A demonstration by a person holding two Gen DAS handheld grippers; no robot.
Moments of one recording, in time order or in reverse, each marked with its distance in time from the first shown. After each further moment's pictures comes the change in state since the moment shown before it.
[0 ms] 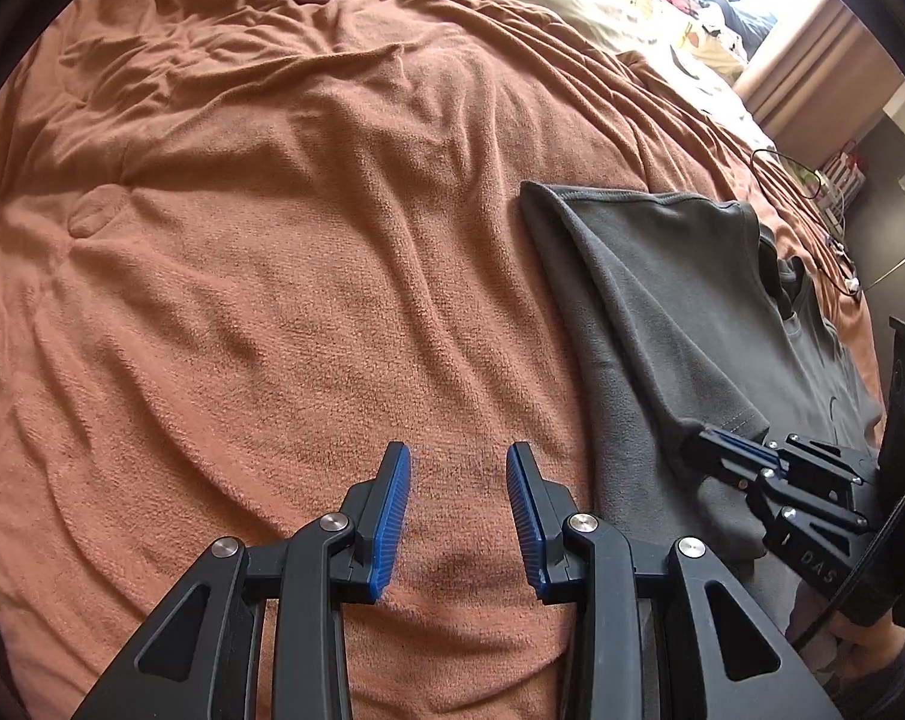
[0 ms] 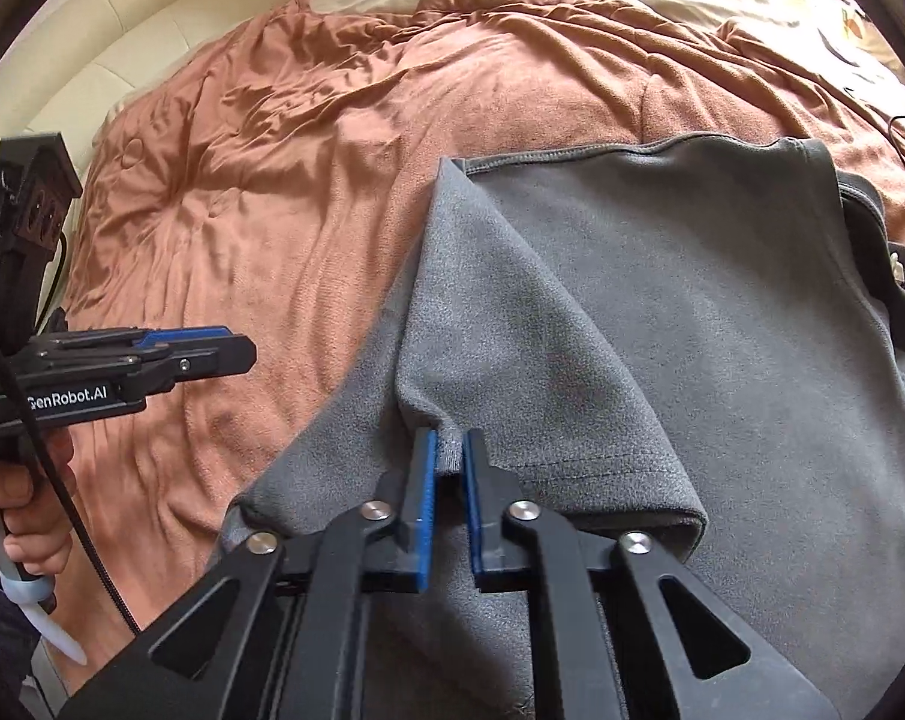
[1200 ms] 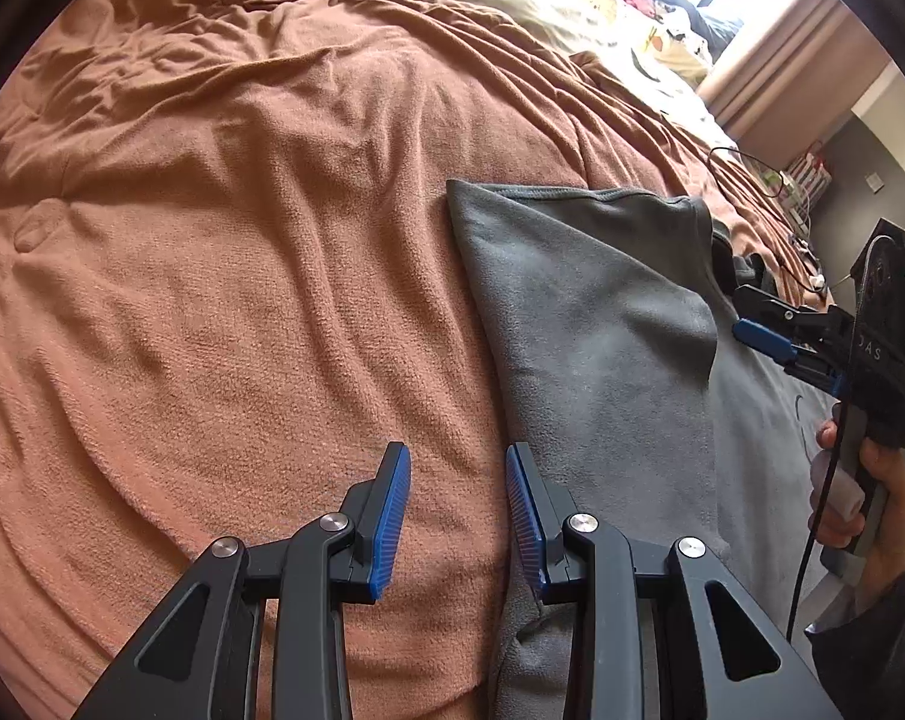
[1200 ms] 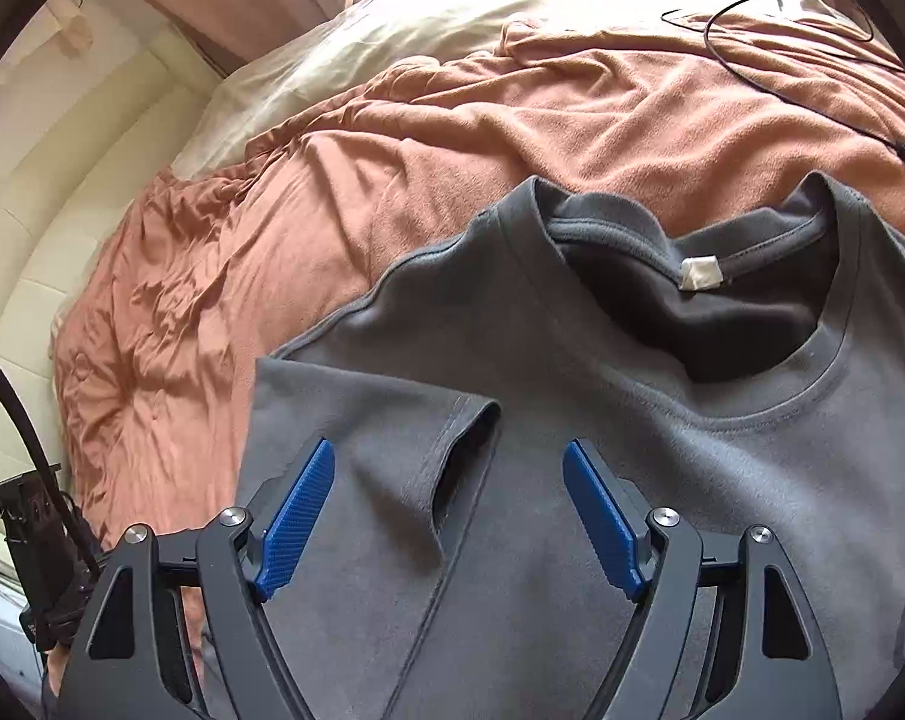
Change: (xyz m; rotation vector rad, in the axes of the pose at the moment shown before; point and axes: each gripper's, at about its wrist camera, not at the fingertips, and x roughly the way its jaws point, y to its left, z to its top) left arm 0.010 -0.030 -0.001 0.027 -0.021 -0.099; right arm -0.042 -0.105 0.008 0.371 -0.125 0.037
